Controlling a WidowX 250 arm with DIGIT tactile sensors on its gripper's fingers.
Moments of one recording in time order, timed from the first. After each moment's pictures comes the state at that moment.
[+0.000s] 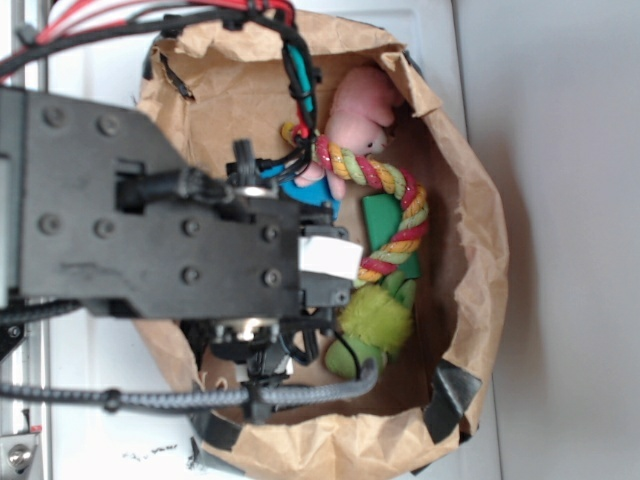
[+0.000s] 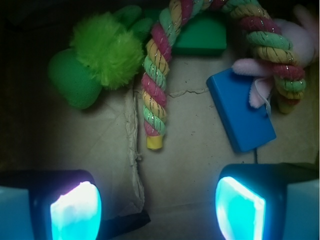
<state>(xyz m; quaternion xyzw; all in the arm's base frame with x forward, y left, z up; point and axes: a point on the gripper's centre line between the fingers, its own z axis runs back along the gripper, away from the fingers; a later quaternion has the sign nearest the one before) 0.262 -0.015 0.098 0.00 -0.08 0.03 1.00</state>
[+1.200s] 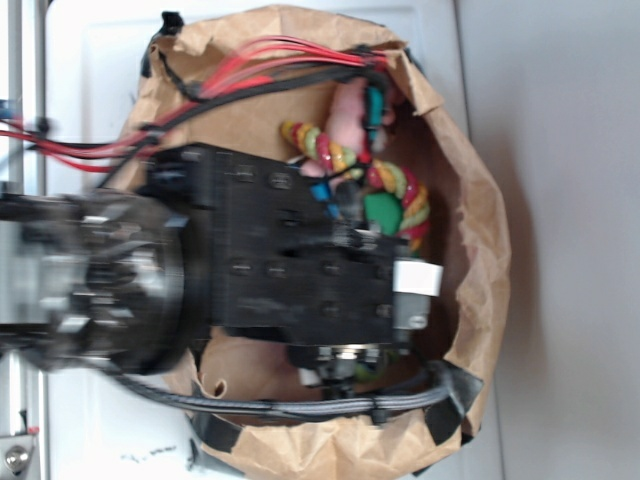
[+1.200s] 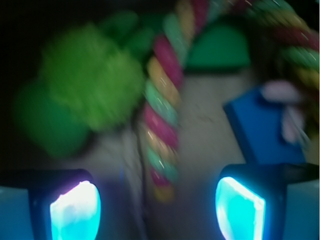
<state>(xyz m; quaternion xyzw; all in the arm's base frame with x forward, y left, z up) 0.300 -0.024 0.066 0.00 -0.08 0.06 0.99</state>
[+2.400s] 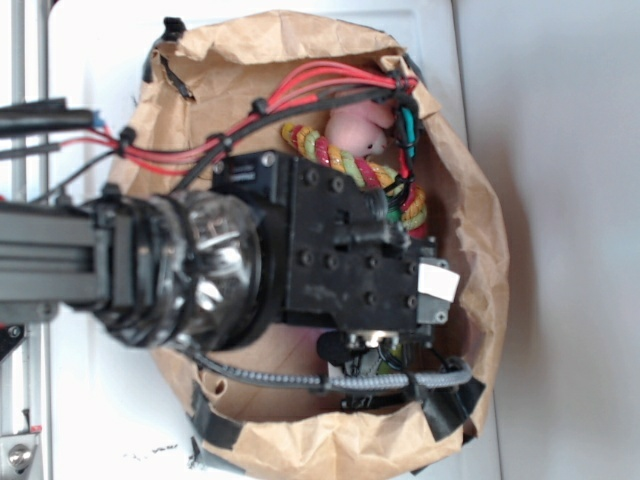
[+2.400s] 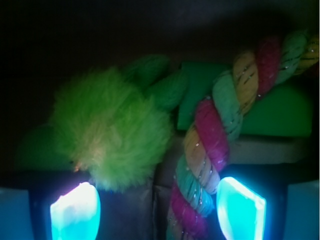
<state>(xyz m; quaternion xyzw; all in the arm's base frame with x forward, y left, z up) 0.317 0.001 0.045 0.02 -0.11 0.04 0.99</state>
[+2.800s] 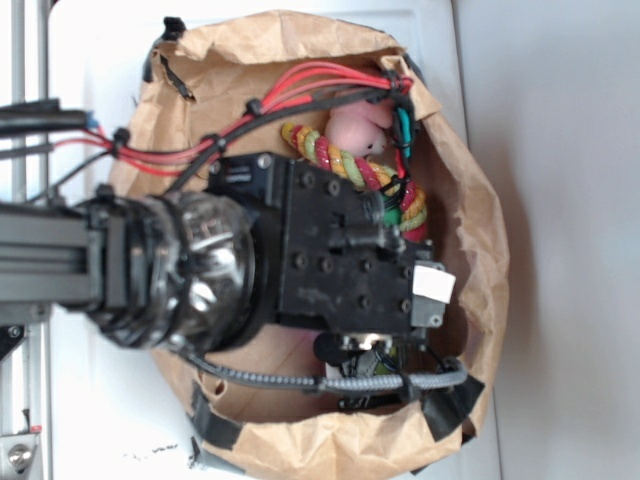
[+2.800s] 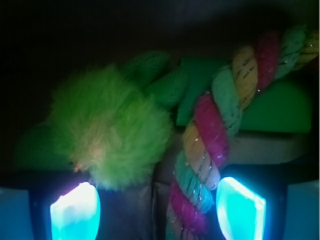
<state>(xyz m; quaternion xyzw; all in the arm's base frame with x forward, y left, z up) 0.316 0.004 0.044 0.02 -0.11 0.05 0.99</state>
